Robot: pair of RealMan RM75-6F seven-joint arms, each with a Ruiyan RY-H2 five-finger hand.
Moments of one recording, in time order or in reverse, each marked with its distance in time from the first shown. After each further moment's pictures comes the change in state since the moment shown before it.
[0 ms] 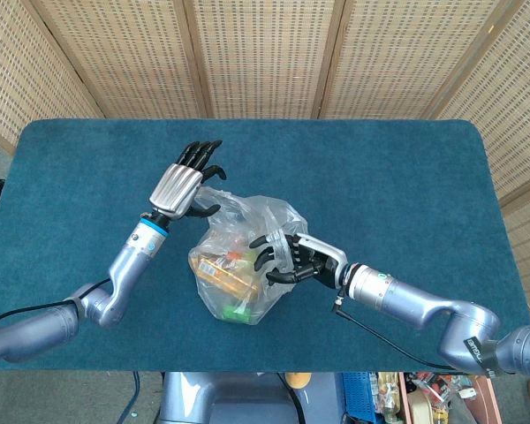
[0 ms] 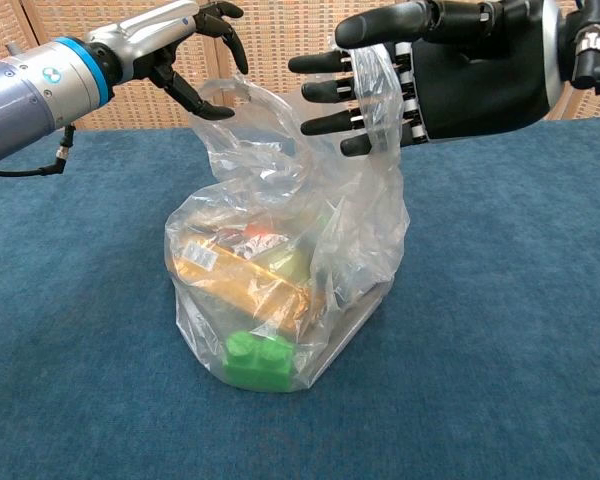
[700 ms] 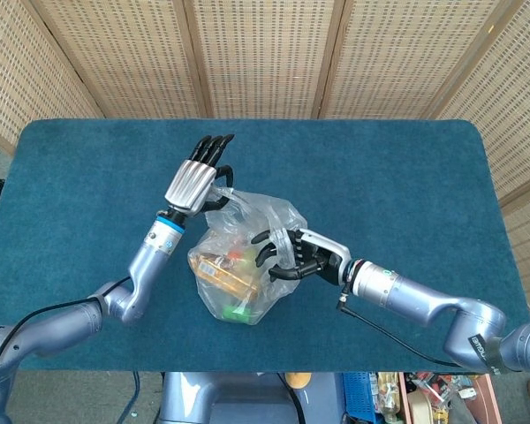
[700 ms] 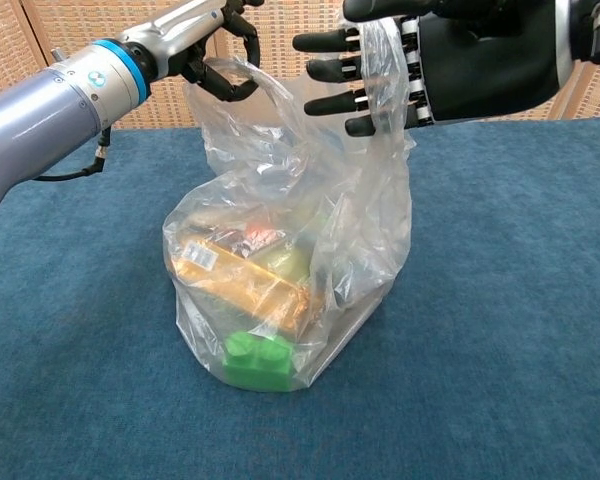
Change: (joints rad) left arm -0.055 -0.101 -0.010 0.093 -0.022 0.075 -0.004; right arm 0.051 0.035 -0.070 0.007 0.007 0.074 0.040
